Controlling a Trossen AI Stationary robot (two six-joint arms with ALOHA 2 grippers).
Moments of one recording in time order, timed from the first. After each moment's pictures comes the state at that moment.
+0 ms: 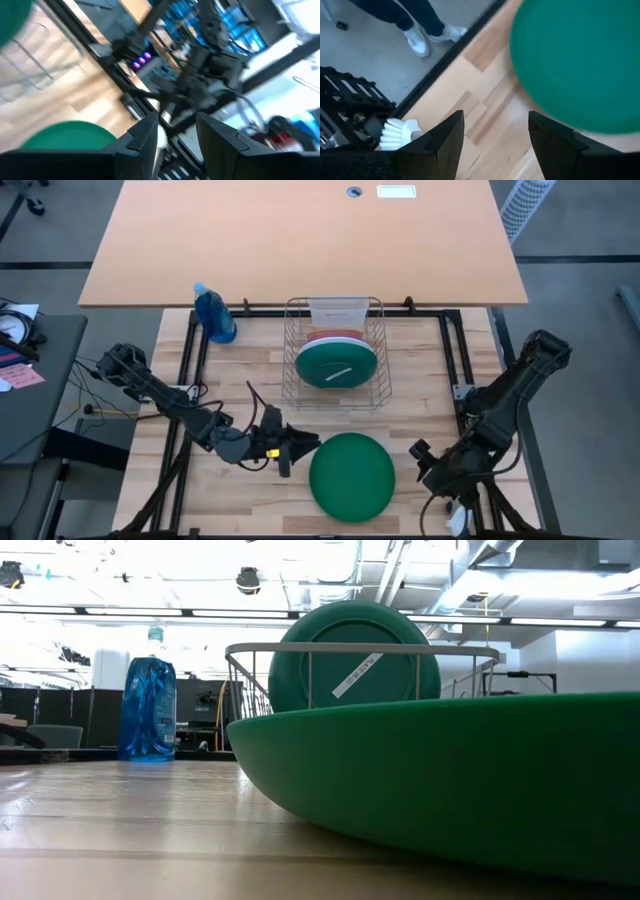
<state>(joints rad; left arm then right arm) -0.57 1.45 1.09 0.30 -0.70 -0.94 0.86 1.27 1.01 -0.75 0.00 0.19</state>
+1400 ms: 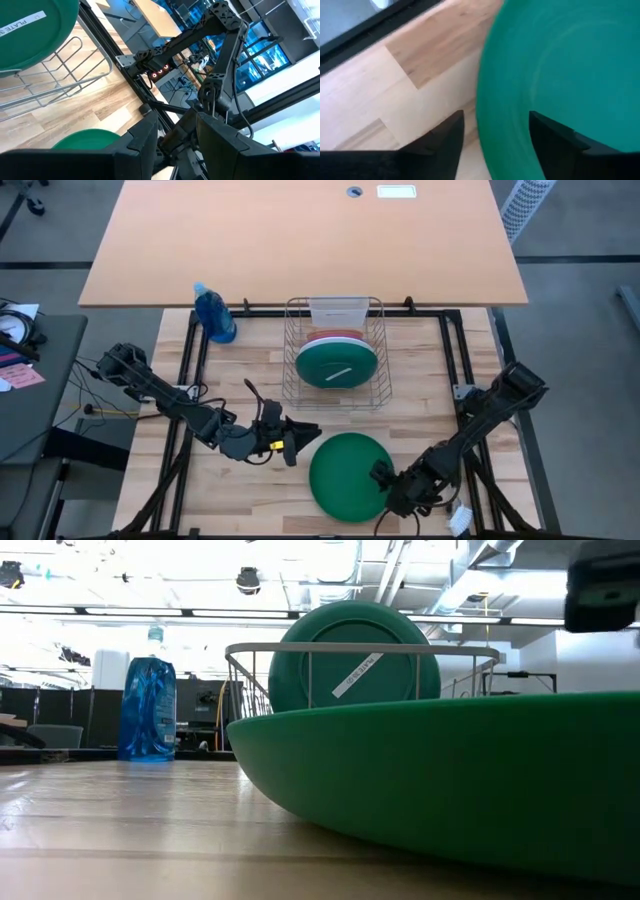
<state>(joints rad) -0.54 1.45 1.09 0.23 -0.80 -1.02 0.76 1.71 1.00 -0.41 0.05 -0.21</state>
